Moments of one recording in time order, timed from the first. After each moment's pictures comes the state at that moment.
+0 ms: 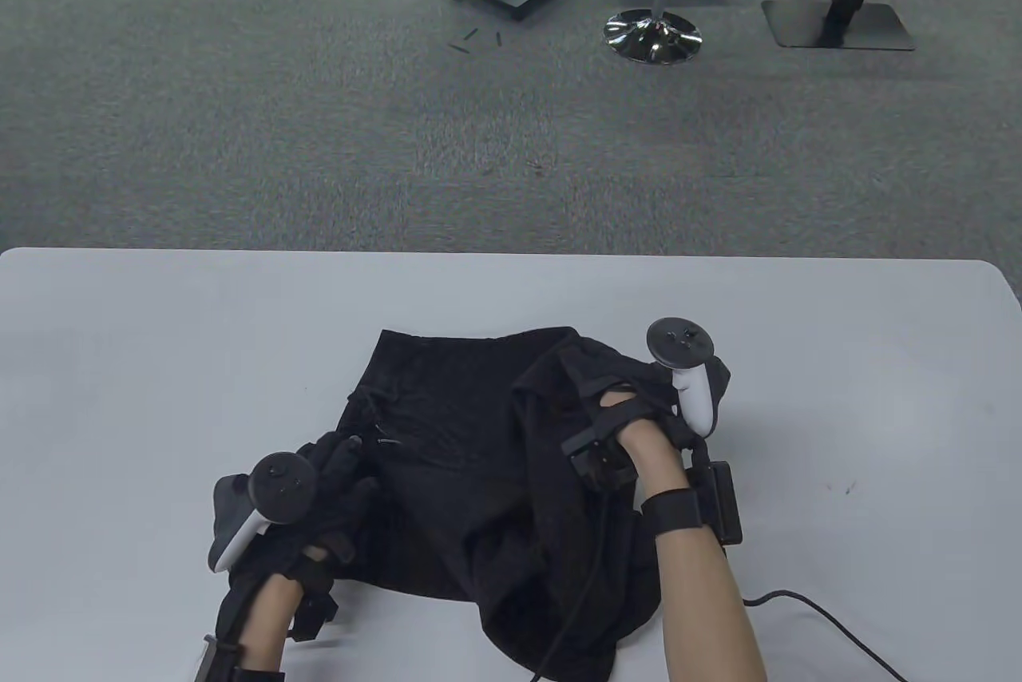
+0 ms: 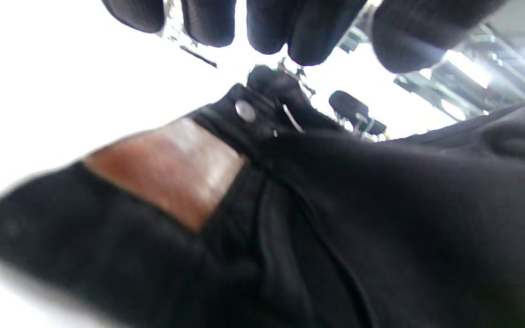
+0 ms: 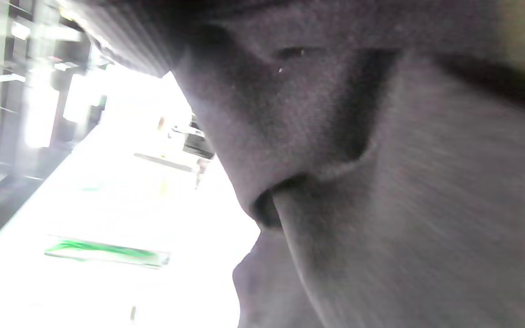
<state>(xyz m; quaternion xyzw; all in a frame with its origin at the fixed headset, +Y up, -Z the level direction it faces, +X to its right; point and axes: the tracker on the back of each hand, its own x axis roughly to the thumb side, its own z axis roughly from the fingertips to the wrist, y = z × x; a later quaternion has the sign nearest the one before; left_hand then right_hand) -0.254 -0.754 -0.298 -0.12 -0.02 0.23 0.96 0.142 -0.705 -0.421 -0.10 0.18 0.83 0.52</state>
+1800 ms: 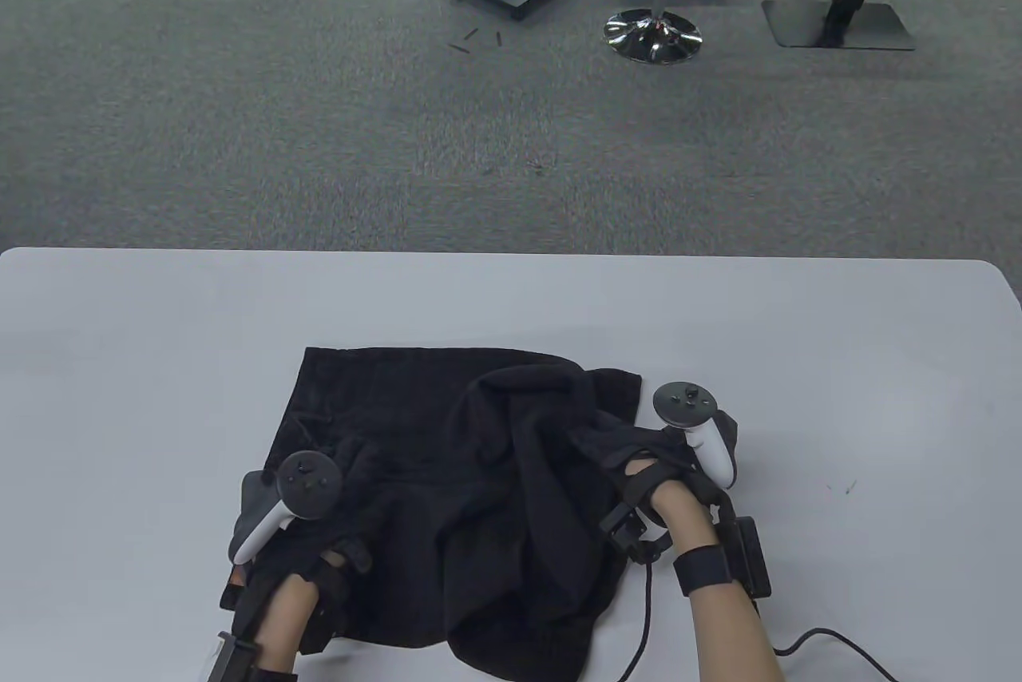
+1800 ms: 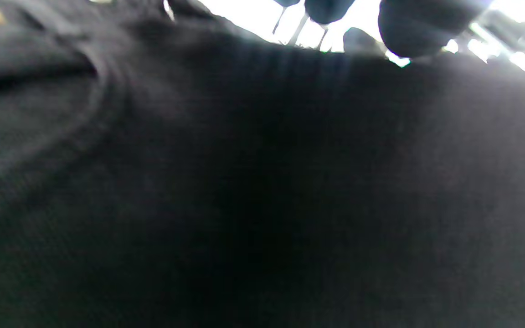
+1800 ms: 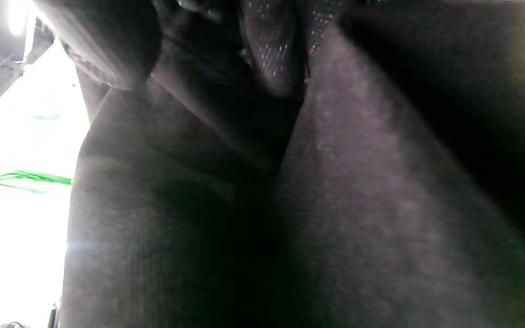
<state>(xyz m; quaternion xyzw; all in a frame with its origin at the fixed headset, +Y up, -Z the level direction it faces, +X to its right) -0.235 -0.766 -0.301 -0.21 -0.02 0.23 0.95 0.162 -0.764 -0.388 -0.05 0.25 0.84 0.48</state>
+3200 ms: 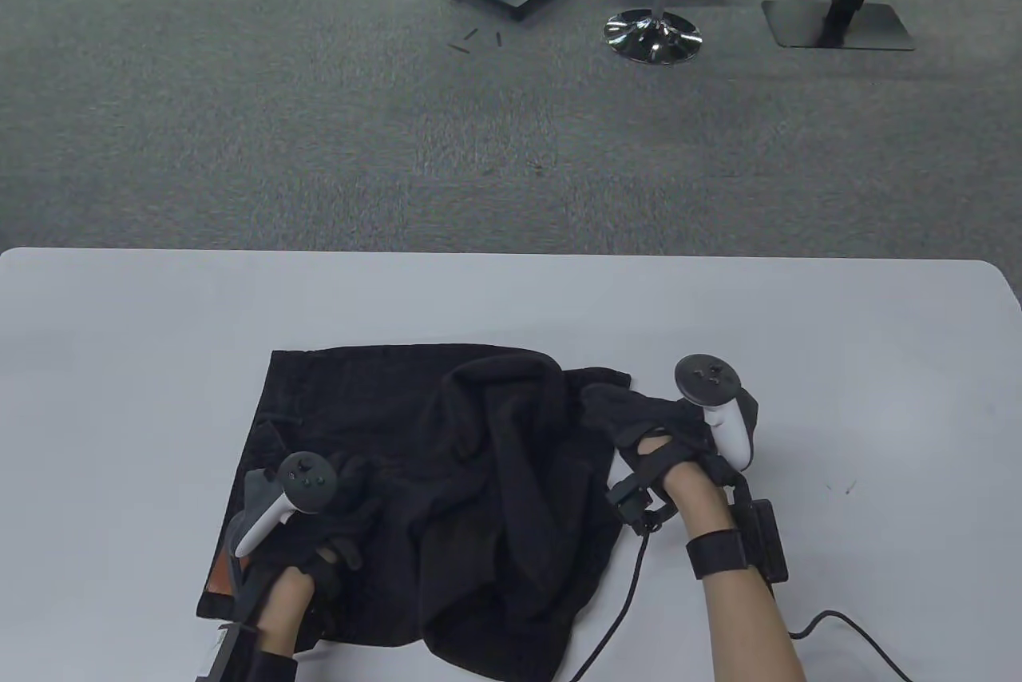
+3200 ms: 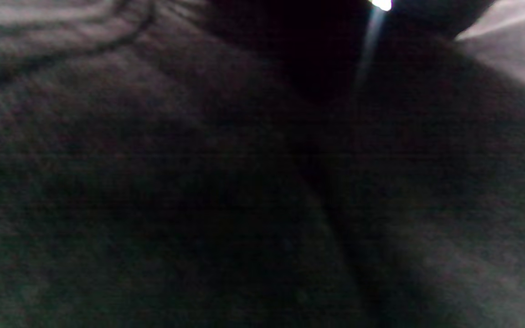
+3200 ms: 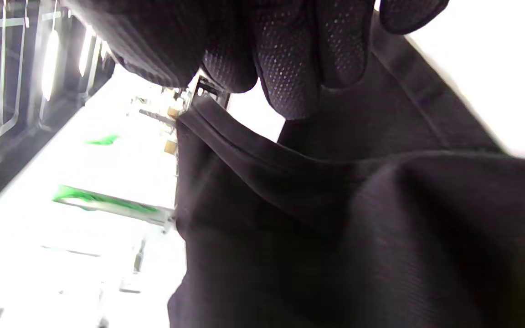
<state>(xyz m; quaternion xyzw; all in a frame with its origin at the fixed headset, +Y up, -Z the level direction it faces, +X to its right) -0.261 -0.791 -0.308 -0.25 0.03 0.19 0.95 0.162 -0.730 -0.397 -0.02 0.19 0.85 0.49</state>
